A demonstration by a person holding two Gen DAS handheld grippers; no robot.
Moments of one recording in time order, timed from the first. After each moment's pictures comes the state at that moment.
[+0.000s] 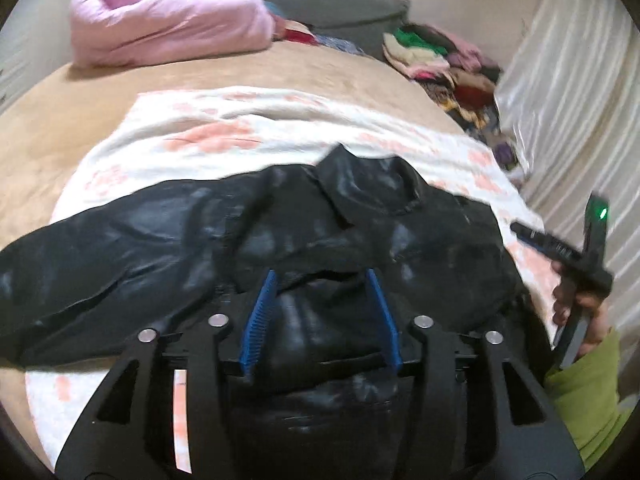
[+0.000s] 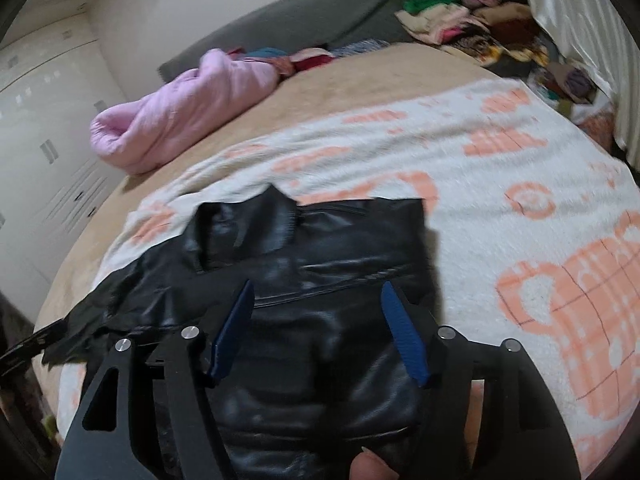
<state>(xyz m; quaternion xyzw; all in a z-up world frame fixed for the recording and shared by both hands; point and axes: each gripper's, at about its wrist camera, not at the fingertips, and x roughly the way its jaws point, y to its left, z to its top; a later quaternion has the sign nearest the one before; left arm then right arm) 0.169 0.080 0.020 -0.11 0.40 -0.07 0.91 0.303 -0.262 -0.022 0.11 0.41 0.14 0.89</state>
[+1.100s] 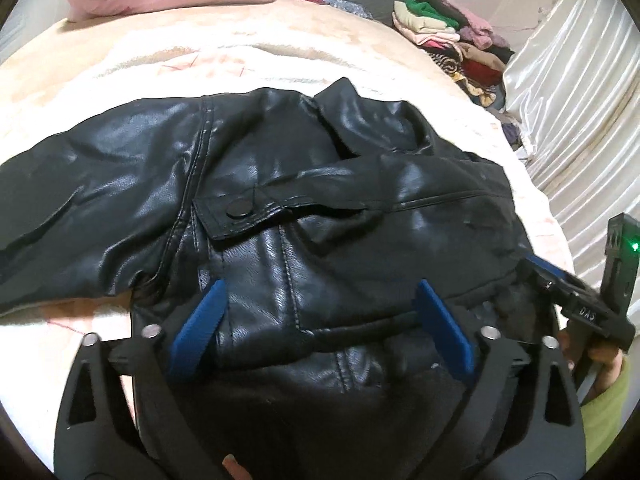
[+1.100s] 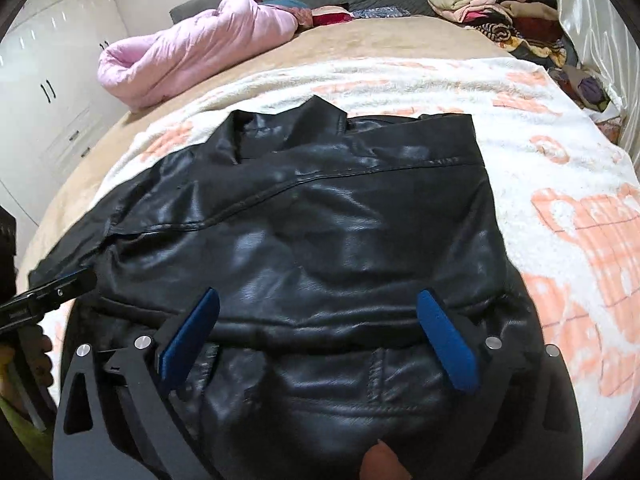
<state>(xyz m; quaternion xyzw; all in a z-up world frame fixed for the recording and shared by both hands) 0.159 0.081 -0.027 -0.16 0.45 -0.07 0.87 0.246 -0.199 -0.048 0.05 0.48 0.14 0.87</state>
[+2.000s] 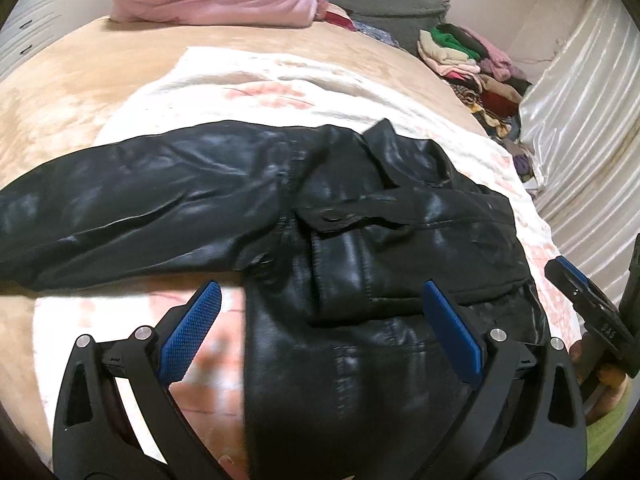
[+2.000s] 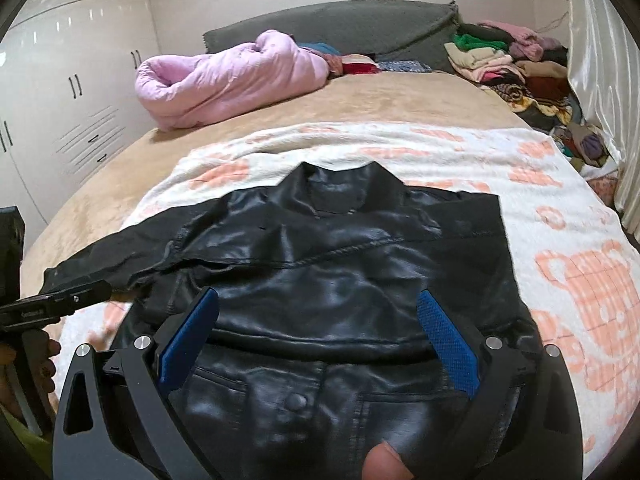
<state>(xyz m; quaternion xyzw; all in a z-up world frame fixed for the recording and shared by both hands) 0.111 0.138 0.008 -0.18 0.42 -0.02 0.89 0.201 -0.123 0.023 0.01 0.40 0.15 0.91</state>
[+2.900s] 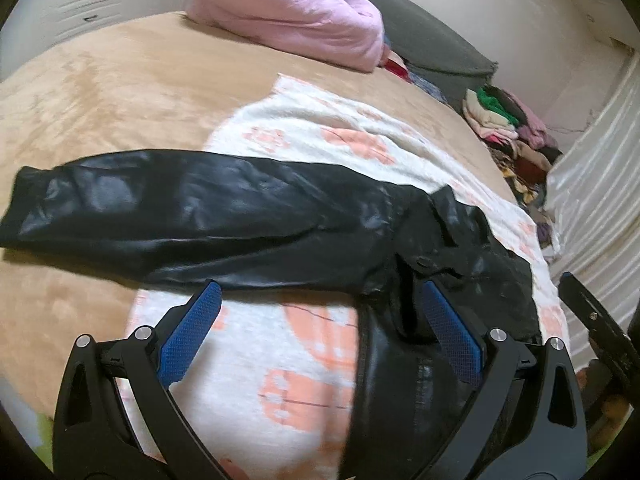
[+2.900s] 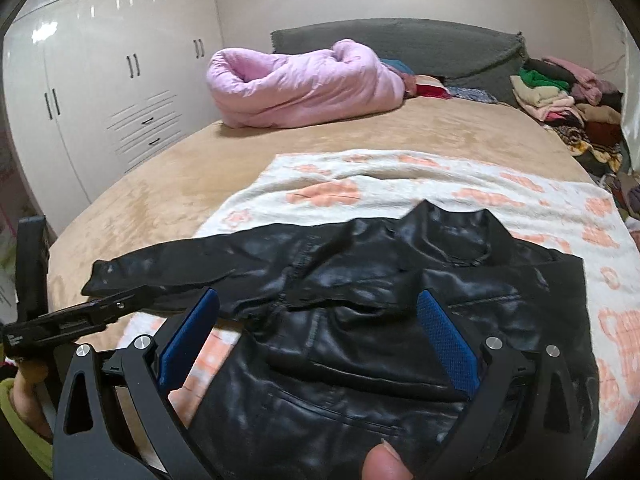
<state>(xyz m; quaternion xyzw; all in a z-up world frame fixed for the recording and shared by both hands) 0.059 0.230 0.023 -0.25 0.37 0.07 0.89 0.191 0.013 0.060 -0.03 0.37 0.25 0.90</state>
